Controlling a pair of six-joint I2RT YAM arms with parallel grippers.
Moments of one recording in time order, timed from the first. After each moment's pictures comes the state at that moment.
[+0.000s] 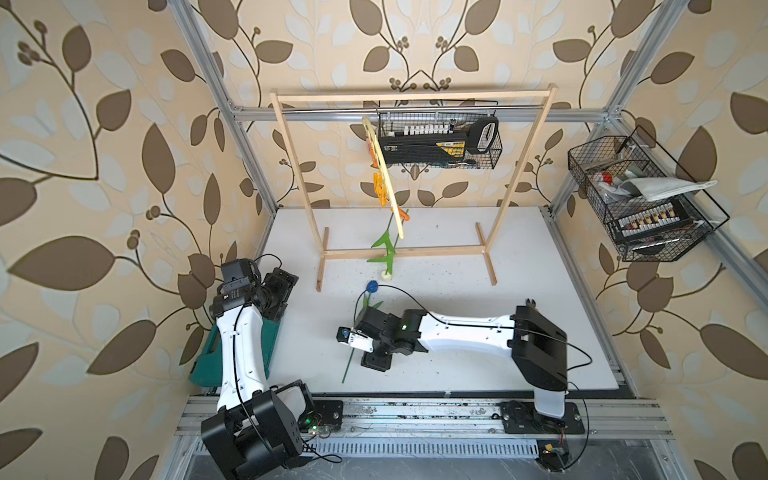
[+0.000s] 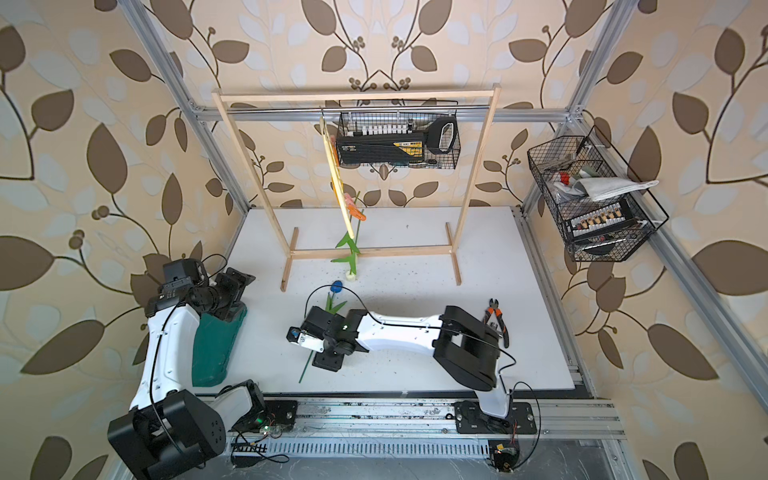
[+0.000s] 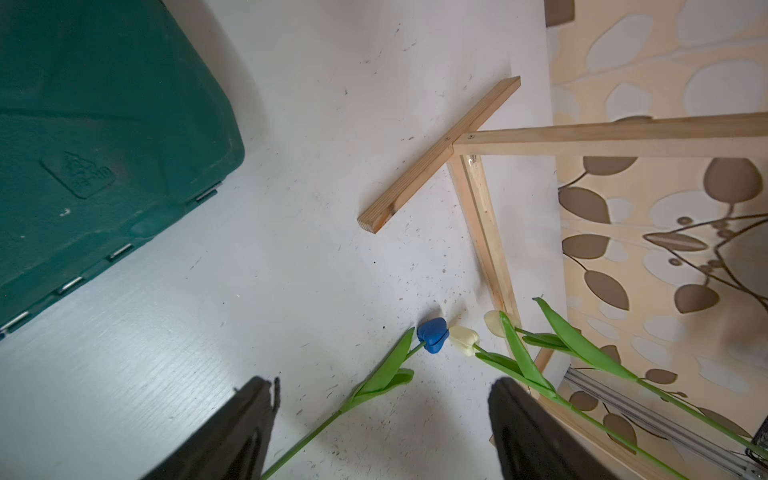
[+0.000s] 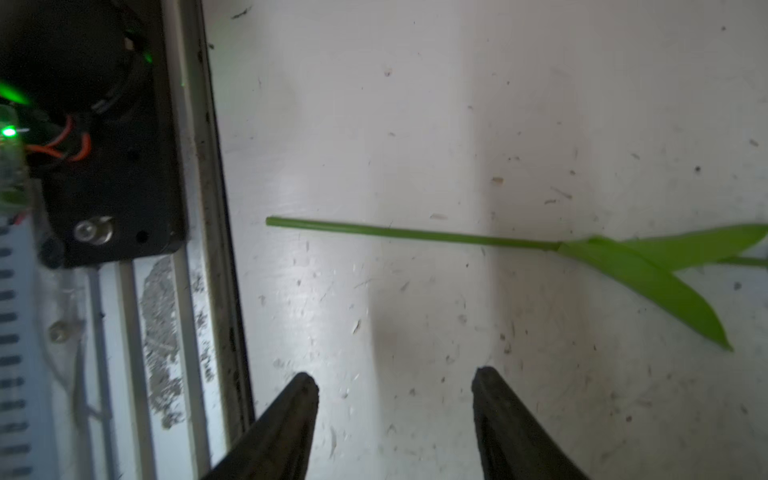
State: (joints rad) left arm 0.42 1.08 0.91 -0.83 0.43 -0.76; right arm 1.20 2.02 1.49 -0.55 -0.03 -0.19
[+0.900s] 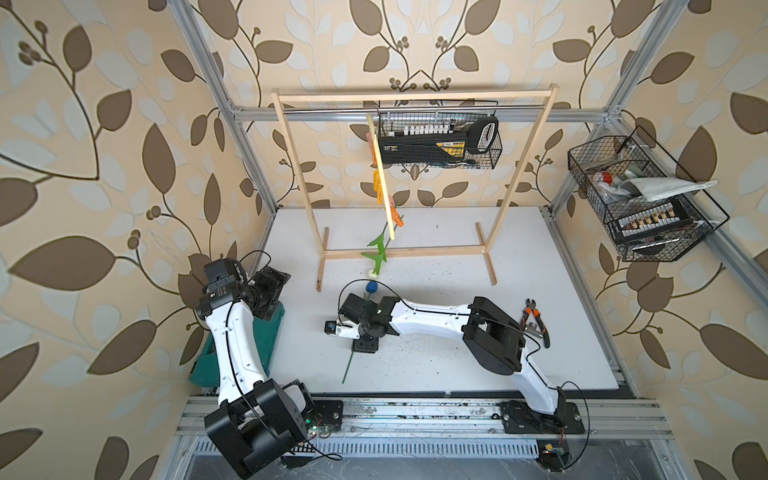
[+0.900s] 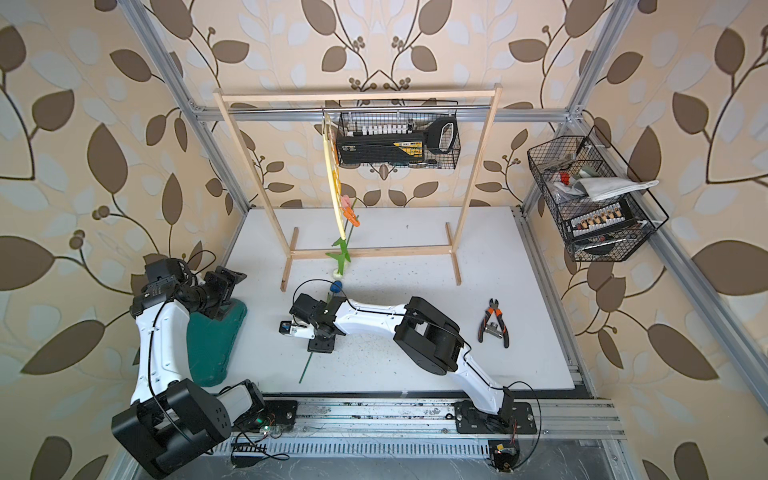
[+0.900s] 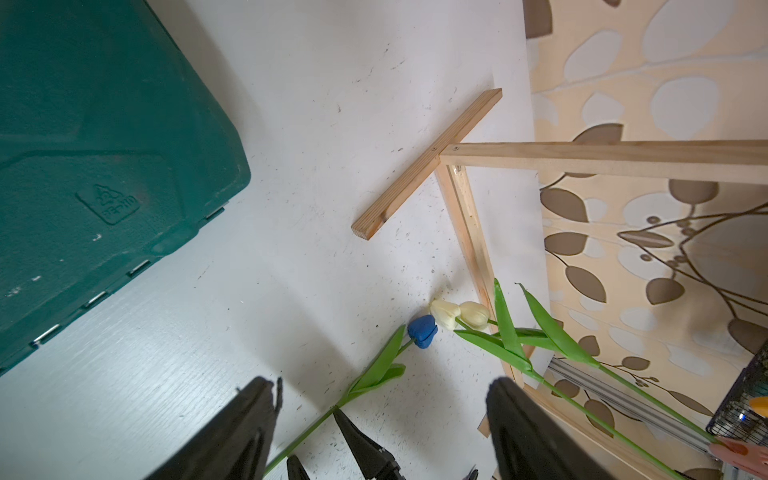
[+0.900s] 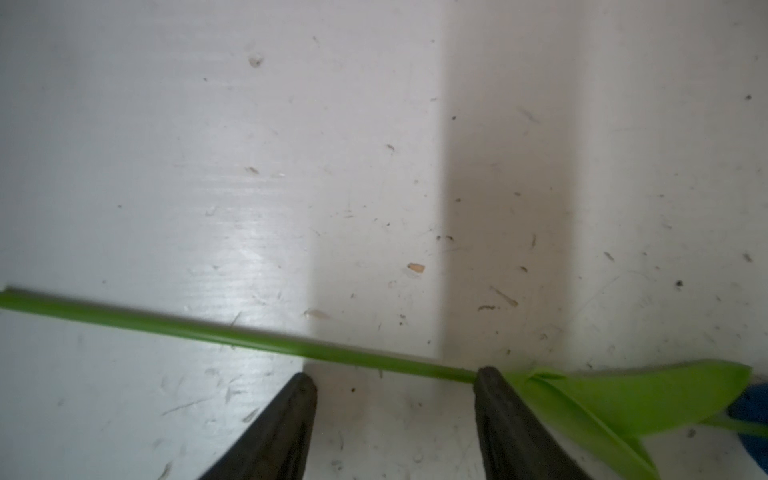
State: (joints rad) left arm 0.54 1.12 0.98 -0.89 0.52 -0.67; right arm 1.13 2.26 1.73 -0.62 0.02 -0.40
